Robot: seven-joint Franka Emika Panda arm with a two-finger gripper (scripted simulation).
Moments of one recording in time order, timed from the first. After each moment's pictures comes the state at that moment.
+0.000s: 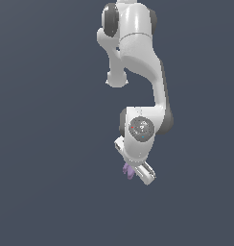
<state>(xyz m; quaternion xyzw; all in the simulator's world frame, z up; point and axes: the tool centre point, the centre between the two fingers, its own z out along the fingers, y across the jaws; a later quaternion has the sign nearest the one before) 0.107 0.065 0.054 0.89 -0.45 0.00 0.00</state>
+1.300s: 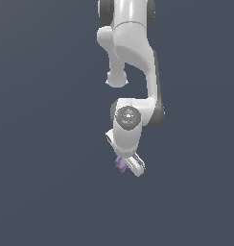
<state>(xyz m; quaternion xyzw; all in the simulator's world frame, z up) 0.082 0.031 0.071 0.89 -0.45 0.00 0.00</state>
